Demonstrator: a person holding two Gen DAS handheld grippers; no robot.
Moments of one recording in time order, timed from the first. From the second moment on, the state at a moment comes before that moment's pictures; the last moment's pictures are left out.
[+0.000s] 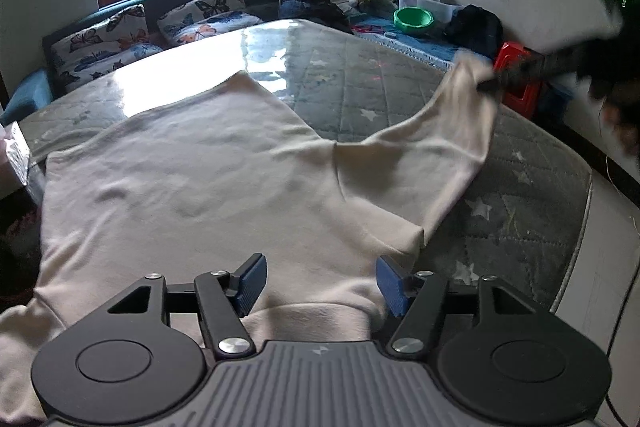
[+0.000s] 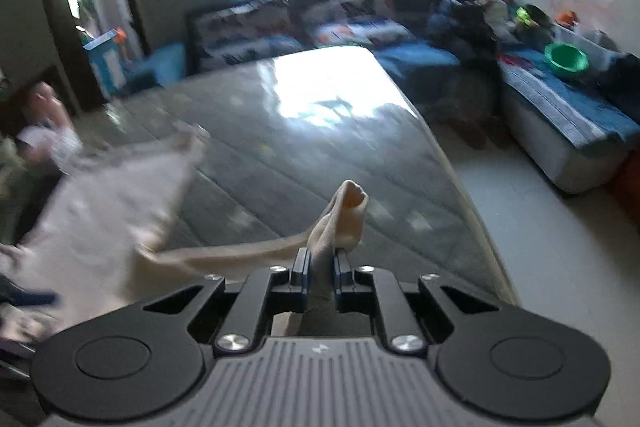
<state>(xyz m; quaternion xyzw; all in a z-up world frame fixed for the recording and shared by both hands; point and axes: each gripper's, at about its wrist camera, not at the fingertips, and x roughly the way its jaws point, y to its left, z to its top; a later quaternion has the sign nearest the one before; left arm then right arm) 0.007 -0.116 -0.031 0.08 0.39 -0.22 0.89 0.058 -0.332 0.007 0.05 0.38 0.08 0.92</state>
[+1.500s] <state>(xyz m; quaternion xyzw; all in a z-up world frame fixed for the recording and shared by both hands) -0.029 0.039 -0.011 -0.04 0.36 -0.06 0.93 0.076 -0.117 -0.017 -0.10 0.43 0.28 0.85</state>
